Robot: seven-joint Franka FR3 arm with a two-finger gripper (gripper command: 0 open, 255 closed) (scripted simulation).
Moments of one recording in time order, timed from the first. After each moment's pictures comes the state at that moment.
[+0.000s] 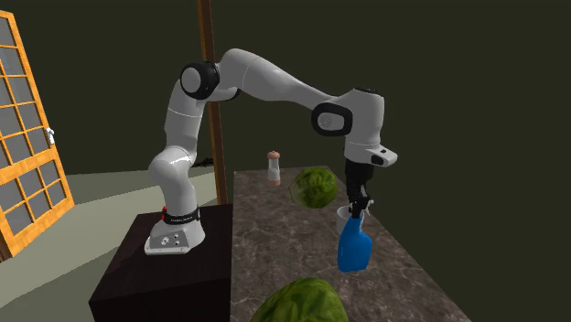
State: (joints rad) arm -0.20 0.33 -0.44 -1.69 0.15 1.98 -0.49
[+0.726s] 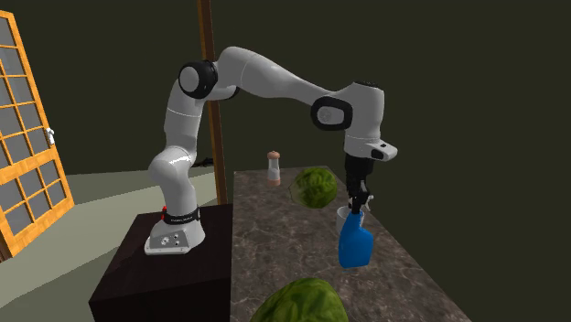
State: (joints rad) arm -0.20 0.31 -0.44 -1.67 0.14 1.95 -0.48
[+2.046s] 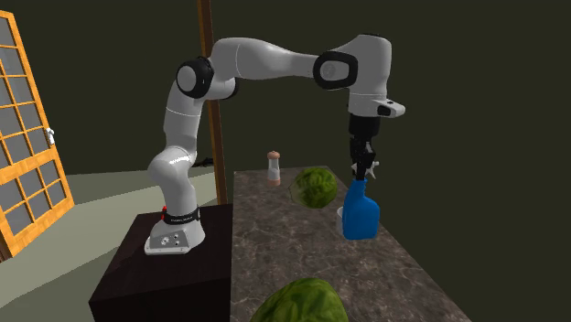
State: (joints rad) arm -0.22 0.30 -0.45 -1.42 0.13 1.68 -0.47
